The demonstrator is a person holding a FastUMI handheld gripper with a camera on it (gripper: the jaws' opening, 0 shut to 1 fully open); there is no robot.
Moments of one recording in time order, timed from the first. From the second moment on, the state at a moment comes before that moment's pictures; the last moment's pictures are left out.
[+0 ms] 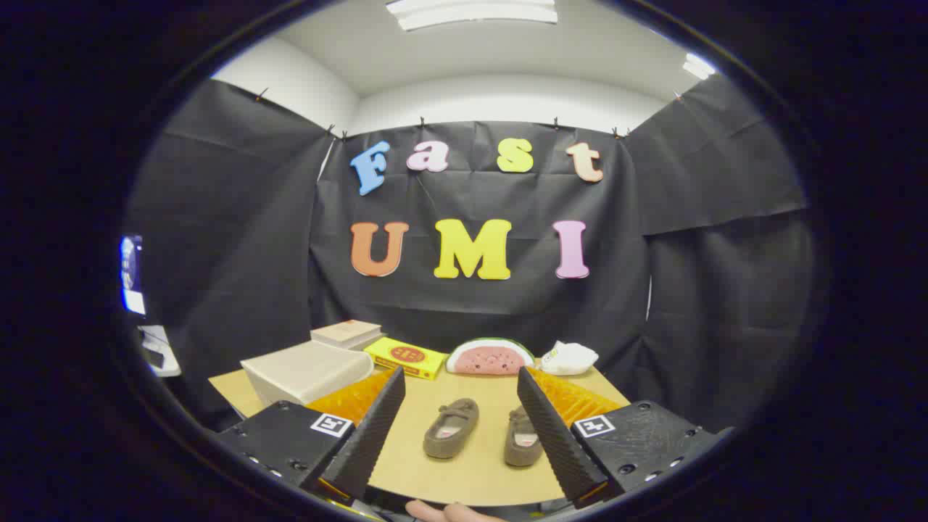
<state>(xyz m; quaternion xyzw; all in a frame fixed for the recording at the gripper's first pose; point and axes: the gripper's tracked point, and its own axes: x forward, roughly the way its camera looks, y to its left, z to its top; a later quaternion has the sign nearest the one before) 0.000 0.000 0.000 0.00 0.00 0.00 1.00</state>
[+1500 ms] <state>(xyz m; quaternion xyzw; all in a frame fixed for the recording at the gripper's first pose) 0.116 0.114 -0.067 0.15 0.10 0.18 0.97</state>
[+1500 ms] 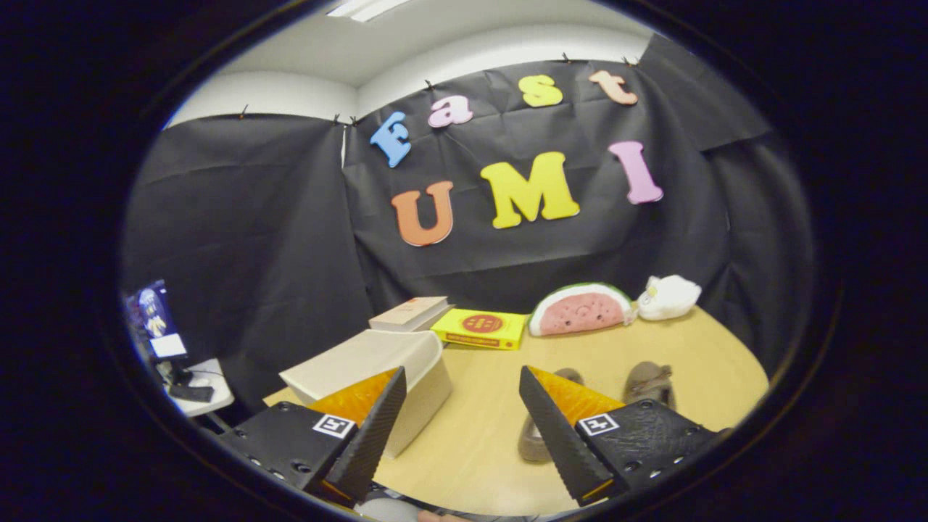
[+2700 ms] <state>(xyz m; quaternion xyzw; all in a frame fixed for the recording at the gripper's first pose) 0.240 0.247 -0.136 0.50 0.32 0.46 0.66</state>
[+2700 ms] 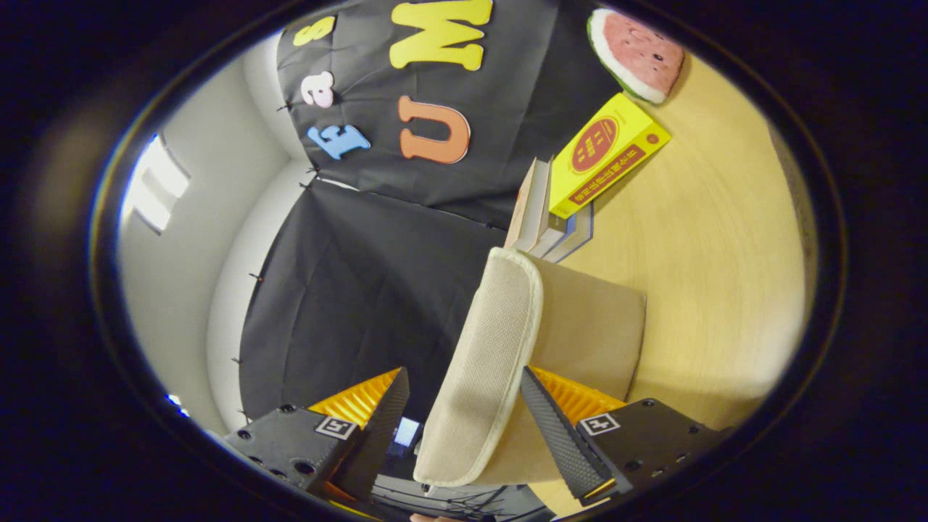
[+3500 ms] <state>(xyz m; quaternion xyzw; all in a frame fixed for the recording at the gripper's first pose) 0.246 0.256 -0.147 0.51 0.35 0.48 0.63</state>
